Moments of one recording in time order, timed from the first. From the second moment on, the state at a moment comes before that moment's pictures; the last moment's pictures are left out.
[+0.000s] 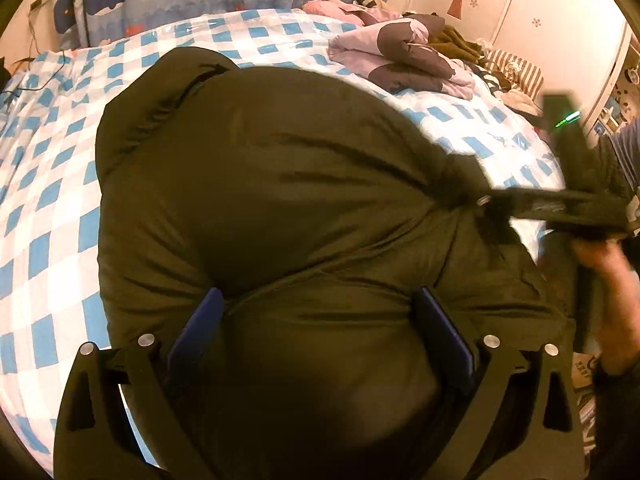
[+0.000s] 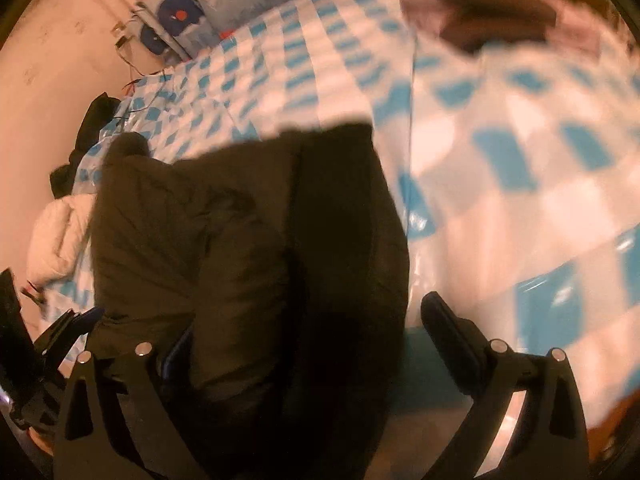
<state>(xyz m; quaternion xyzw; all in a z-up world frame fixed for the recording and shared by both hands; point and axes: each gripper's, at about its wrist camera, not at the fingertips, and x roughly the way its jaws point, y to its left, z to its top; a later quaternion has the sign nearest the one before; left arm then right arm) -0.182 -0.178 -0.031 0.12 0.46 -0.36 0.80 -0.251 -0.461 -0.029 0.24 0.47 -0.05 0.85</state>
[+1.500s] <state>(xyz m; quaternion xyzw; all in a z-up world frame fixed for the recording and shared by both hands) -0.063 -0.038 -0.078 -0.21 0.59 -0.35 0.70 -0.242 -0.455 -0.011 0.23 0.45 -0.03 0.86</state>
